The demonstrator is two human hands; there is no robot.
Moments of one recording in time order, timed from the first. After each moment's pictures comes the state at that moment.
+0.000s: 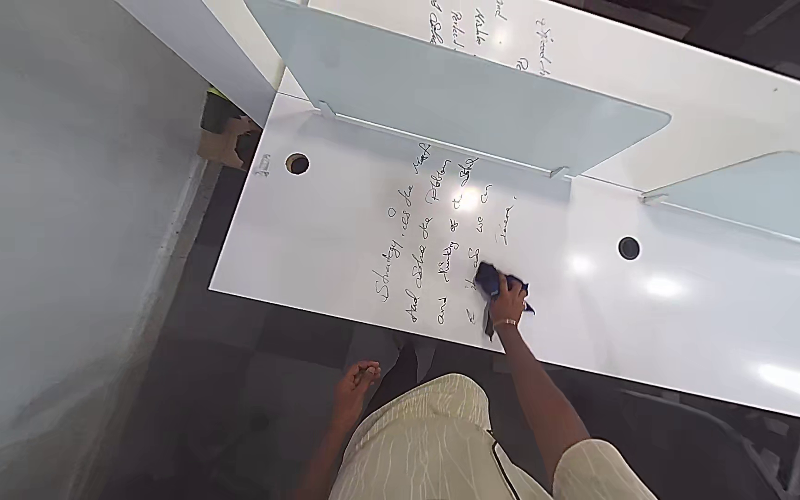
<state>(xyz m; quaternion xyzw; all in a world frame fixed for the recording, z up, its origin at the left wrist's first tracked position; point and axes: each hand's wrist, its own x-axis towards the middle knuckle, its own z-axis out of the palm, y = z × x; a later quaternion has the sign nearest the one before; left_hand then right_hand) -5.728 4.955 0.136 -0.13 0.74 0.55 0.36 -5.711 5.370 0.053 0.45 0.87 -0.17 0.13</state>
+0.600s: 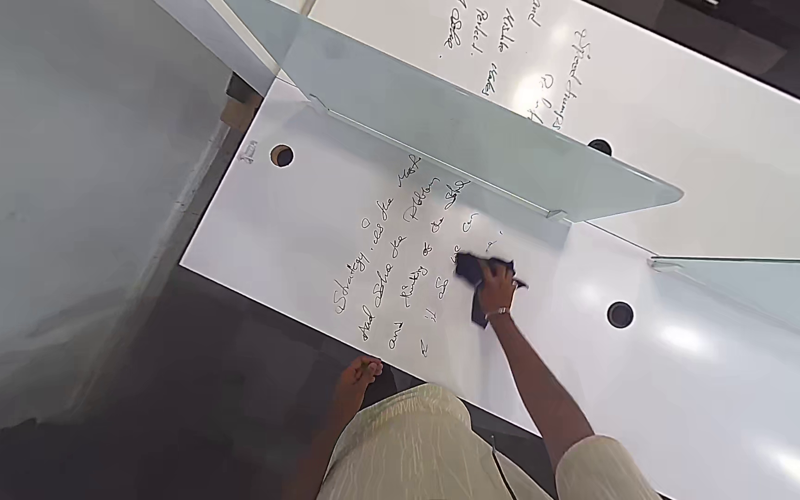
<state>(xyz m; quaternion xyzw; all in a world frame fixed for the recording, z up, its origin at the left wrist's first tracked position) -5.719 5.136 0.140 -0.20 0.74 0.55 0.33 -5.813 5.520 0.052 0.22 0.94 -0.22 0.14</state>
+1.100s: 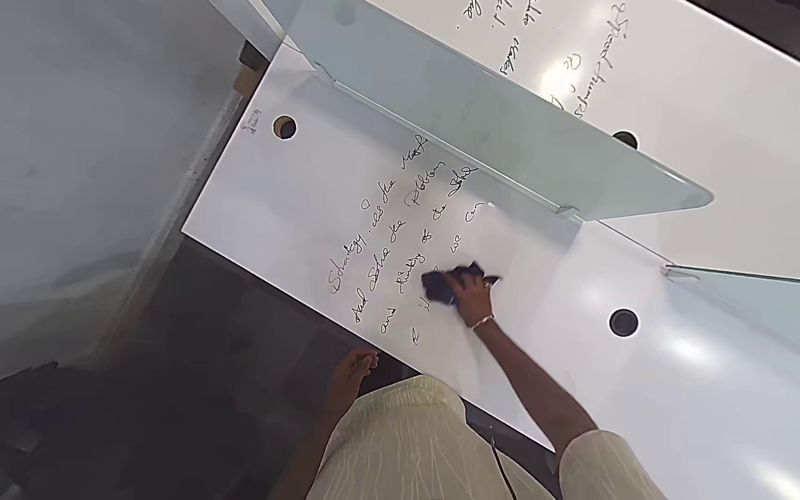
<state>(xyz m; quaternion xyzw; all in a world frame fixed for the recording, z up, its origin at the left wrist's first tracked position) -5.691 5.159 0.148 -0.23 0.75 0.53 0.32 -5.785 5.490 0.047 0.01 0.95 -0.25 0.20</state>
